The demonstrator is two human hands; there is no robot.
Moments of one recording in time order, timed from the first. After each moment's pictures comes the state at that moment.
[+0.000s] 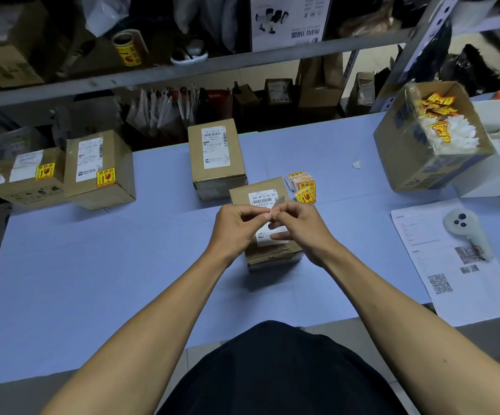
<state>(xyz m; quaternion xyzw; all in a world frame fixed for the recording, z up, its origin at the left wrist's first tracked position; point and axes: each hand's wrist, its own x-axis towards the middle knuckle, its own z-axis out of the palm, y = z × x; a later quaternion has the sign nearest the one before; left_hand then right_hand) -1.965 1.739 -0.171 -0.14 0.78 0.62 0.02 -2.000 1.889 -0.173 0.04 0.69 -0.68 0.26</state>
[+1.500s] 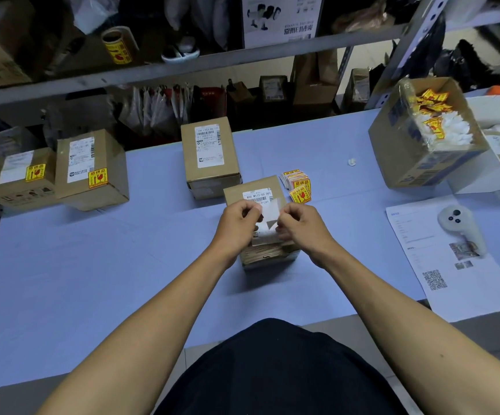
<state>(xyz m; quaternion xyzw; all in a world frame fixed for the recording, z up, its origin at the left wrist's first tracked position) -1.977 1.754 -0.184 -0.21 0.75 0.62 0.07 -2.003 1.903 -0.190 0.04 0.76 -0.61 0.21</state>
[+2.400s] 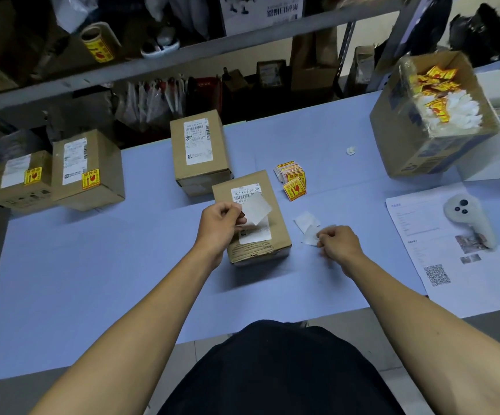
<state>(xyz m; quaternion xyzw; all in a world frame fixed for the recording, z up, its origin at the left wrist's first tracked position) -1.985 1.766 -0.185 -0.33 0.70 0.63 0.05 -2.015 2.004 -0.272 0.22 0.83 -0.45 0.26</state>
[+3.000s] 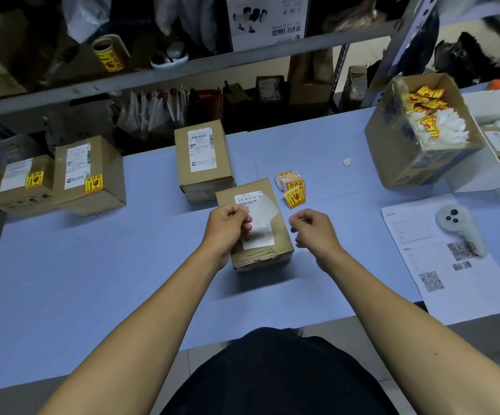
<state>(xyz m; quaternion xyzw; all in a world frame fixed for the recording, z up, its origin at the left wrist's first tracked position) -1.985 1.764 -0.171 -0.32 0.65 0.68 0.09 -2.013 1.941 -0.205 0.16 0.77 -0.58 0.22</state>
